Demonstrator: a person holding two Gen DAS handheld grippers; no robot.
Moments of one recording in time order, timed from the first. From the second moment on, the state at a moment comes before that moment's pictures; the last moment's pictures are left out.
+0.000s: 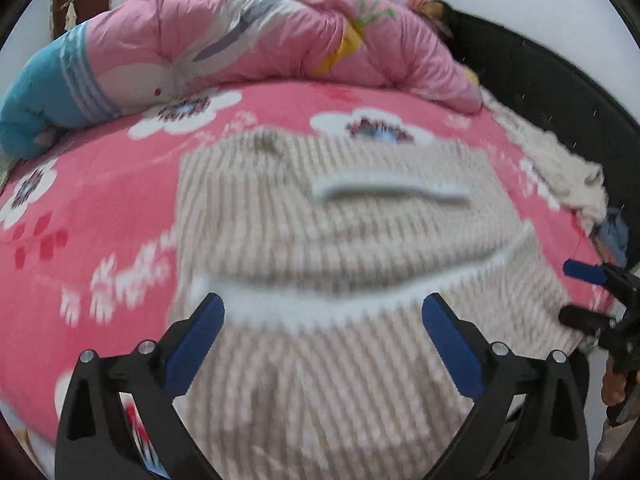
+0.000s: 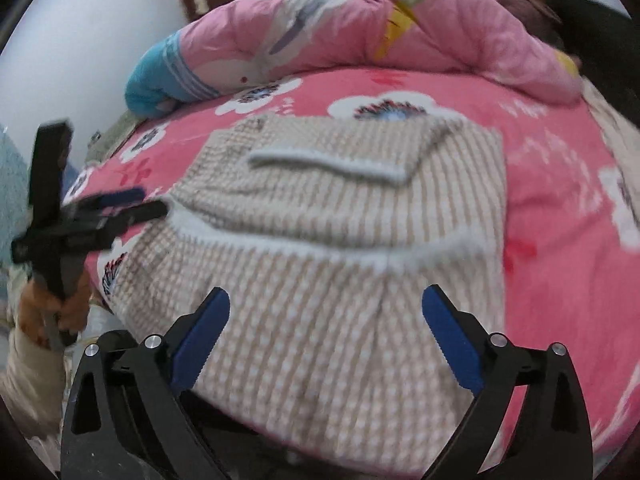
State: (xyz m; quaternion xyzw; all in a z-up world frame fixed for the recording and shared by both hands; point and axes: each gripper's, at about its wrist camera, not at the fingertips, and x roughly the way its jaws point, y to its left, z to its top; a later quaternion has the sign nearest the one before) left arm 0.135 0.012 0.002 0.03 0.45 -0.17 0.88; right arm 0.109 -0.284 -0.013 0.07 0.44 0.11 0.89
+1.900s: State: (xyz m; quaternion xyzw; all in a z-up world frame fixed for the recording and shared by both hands) left arm 0.098 -0.002 -0.072 0.06 0.46 -0.08 0.88; right arm 0.088 -0.280 -0.083 0.06 0.46 0.08 0.88
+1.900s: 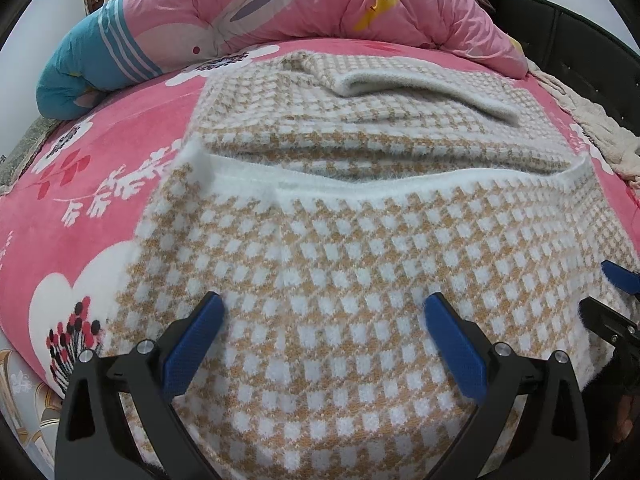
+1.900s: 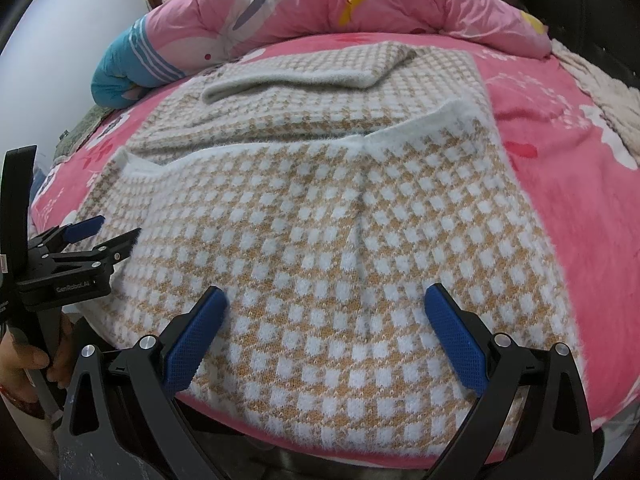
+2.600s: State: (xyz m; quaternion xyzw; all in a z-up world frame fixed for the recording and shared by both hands) left arm 0.097 -0.001 -0.071 0.06 0.46 -0.08 0.88; right arm 0.088 -0.280 -0.083 0.06 0.46 0.08 0.88
